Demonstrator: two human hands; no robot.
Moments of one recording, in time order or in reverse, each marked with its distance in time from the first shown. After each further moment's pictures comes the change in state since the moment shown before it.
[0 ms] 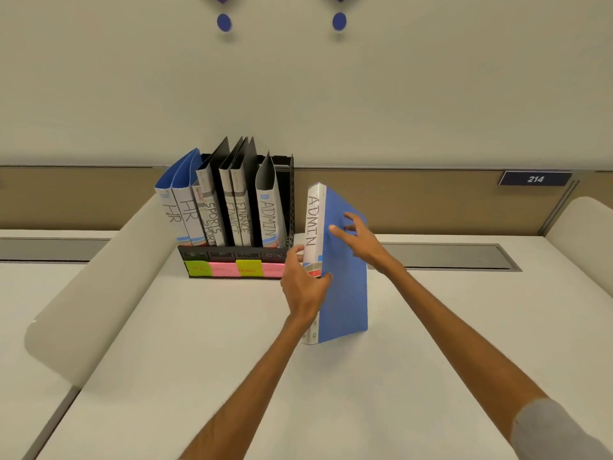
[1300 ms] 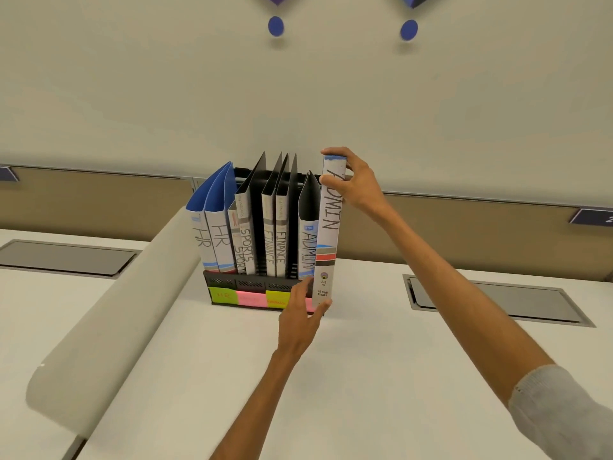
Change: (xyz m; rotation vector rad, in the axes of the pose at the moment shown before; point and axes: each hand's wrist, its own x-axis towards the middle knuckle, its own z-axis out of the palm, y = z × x) left_hand 0.104 -0.116 -0.039 0.118 -0.202 0.106; right_hand 0.140 -0.164 0.057 0.030 0.037 -0.546
